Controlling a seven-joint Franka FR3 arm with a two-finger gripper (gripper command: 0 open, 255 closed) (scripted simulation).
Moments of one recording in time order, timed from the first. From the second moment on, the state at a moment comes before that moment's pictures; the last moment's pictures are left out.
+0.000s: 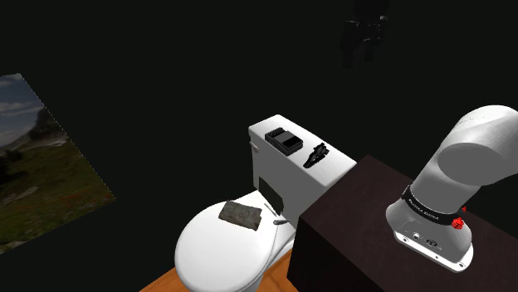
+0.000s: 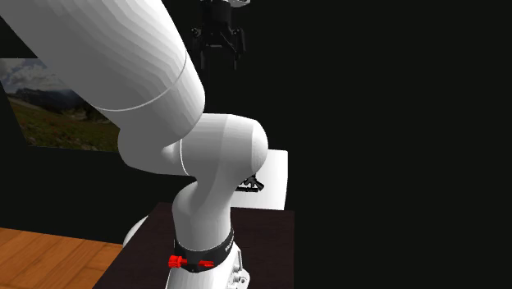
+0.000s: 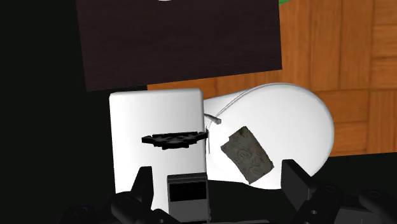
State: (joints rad) arm -0.02 -0.74 0.06 -2.31 0.06 1.51 0.10
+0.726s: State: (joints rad) arm -0.03 -0.69 0.06 -2.58 0.04 1.84 0.08
